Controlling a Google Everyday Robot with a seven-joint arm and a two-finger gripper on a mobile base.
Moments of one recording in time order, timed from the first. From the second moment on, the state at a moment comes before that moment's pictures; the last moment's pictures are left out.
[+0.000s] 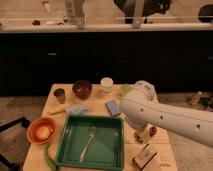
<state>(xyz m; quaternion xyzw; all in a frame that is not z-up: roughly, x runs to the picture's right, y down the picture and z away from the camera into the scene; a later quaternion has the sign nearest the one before) 0.140 0.193 0.664 -0.32 -0.04 -0.33 0.89</state>
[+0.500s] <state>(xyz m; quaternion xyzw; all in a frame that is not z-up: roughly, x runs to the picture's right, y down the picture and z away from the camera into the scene) 0.104 0.207 0.667 -0.33 -0.05 -0.36 0.87</state>
